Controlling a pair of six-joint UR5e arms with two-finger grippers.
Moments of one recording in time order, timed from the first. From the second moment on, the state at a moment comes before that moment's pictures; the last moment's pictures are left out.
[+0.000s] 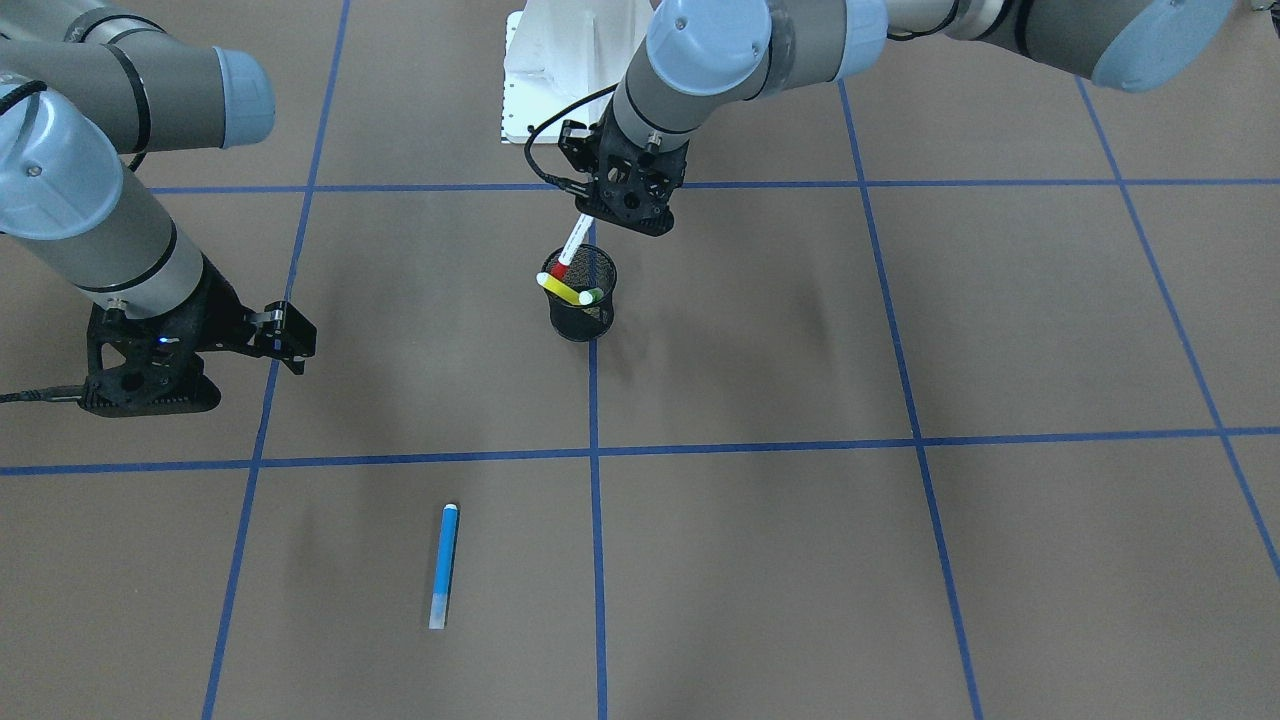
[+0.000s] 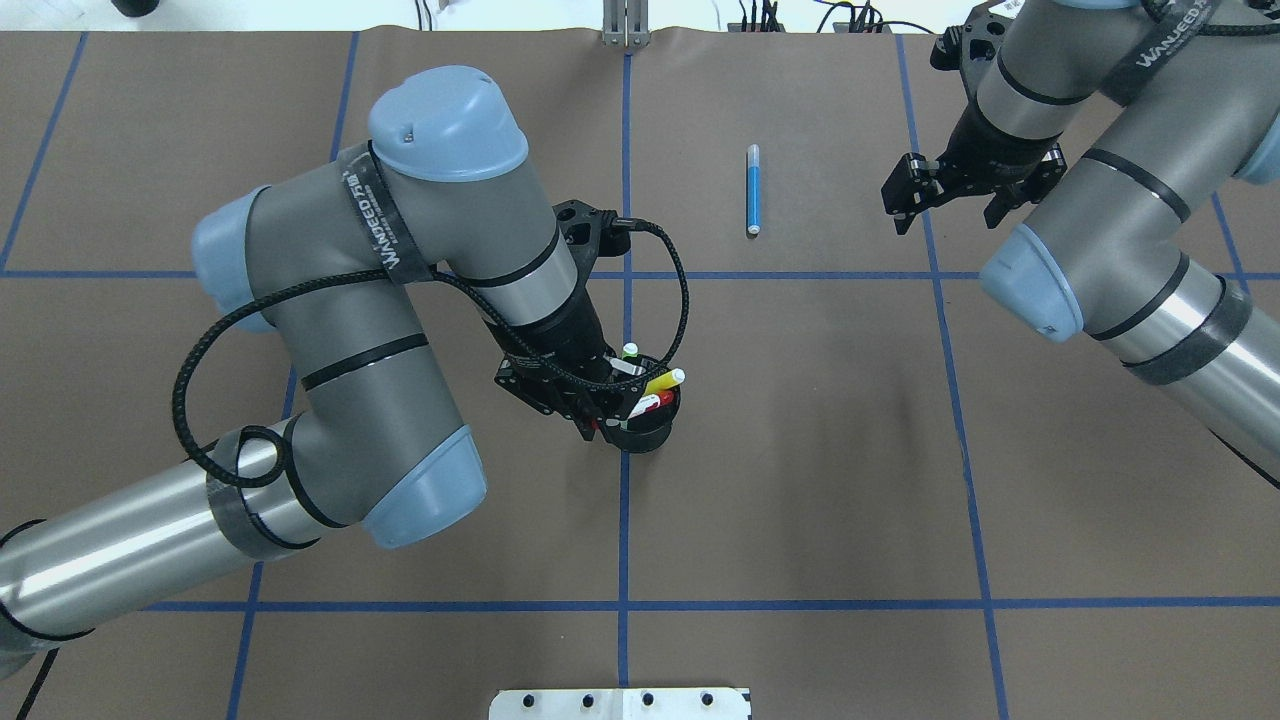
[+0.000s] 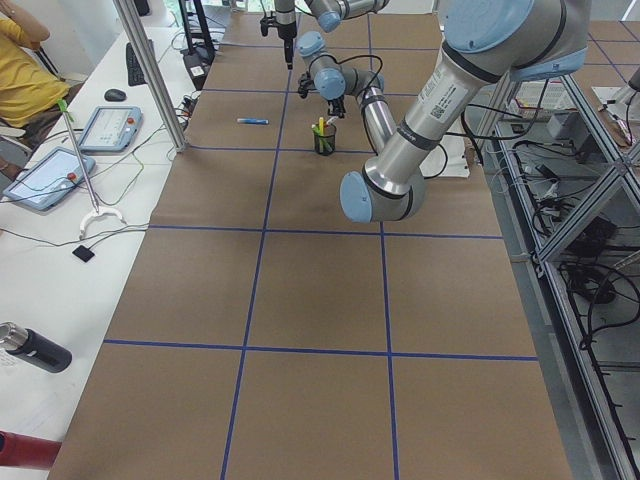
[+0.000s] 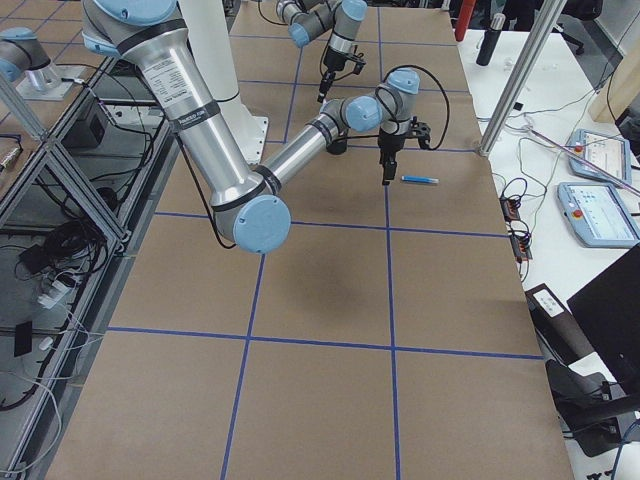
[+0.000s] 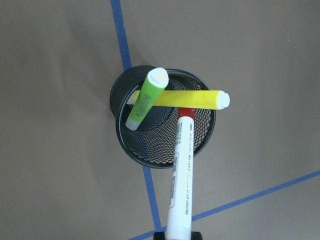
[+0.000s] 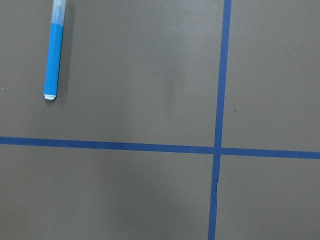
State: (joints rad) left arm -0.60 -2.35 -1.77 -1.46 -2.37 -0.99; right arm 0.96 -1.05 1.74 -1.80 2.16 0.70
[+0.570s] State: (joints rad) left arm -0.67 -2.33 -1.86 -1.49 -2.41 -1.06; right arm 0.96 -1.05 1.75 -1.80 2.16 0.70
